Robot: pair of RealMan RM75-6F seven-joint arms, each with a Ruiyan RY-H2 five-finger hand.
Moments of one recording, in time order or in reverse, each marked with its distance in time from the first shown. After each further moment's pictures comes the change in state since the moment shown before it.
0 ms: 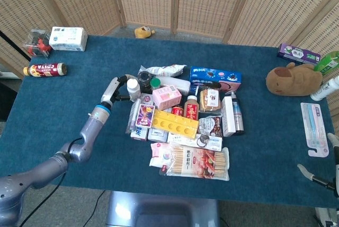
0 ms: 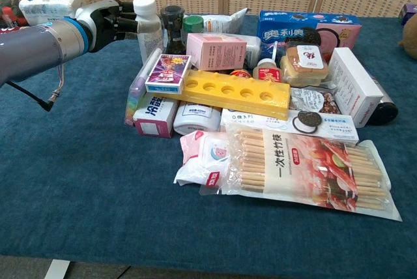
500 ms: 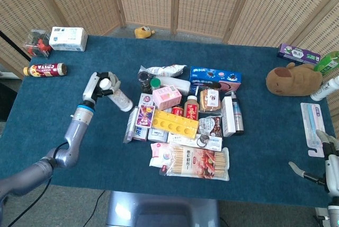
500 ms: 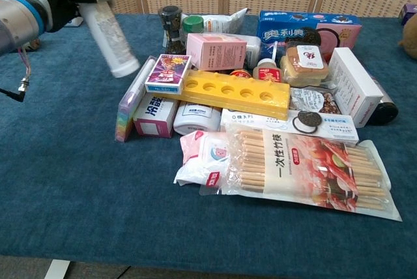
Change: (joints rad) left arm 0.134 0.151 -0.004 -0.210 0.018 0.165 -0.042; right arm 0.038 -0.027 0.012 0.009 -0.013 -0.060 -0.010
